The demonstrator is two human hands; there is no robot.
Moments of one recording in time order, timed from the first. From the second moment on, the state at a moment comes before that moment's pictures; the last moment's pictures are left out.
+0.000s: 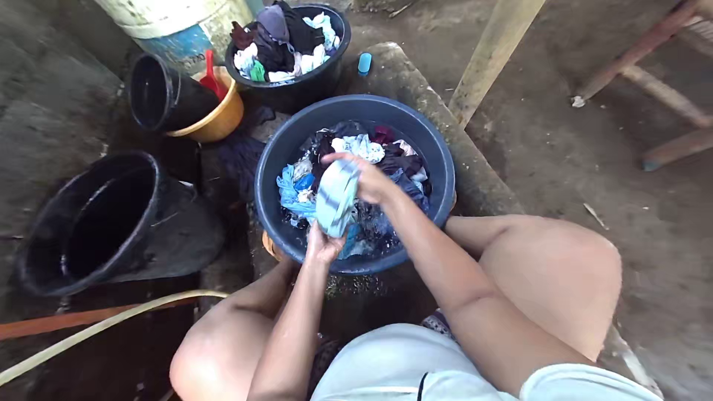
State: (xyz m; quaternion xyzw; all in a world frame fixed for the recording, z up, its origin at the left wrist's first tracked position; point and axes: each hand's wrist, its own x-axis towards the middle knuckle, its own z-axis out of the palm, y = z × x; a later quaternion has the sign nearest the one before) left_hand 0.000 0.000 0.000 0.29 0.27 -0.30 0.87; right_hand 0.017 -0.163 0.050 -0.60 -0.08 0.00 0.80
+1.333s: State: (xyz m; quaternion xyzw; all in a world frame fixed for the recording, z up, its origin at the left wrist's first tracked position) left_hand 0.032 0.016 0.003 0.80 -0.53 -0.21 0.21; right_hand -0.015 -0.072 0.032 -0.69 0.36 0.29 0.55
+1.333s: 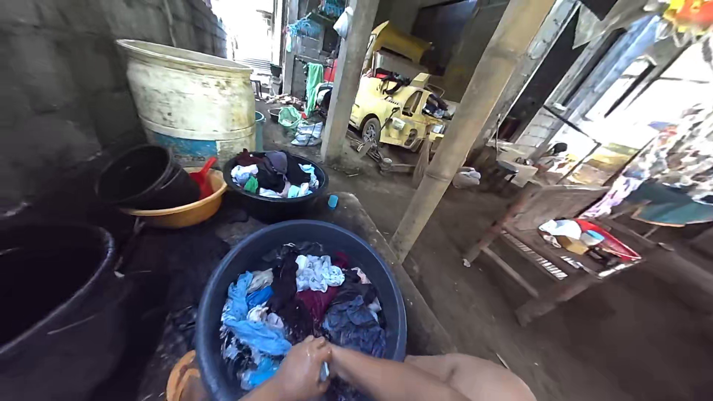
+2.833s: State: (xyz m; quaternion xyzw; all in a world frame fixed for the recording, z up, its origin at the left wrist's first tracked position) left_hand 0.031 0.006 -0.151 0.83 -0.23 -0.51 -0.03; right_hand -0.019 -0.151 -0.173 -0.88 0.02 0.46 0.12
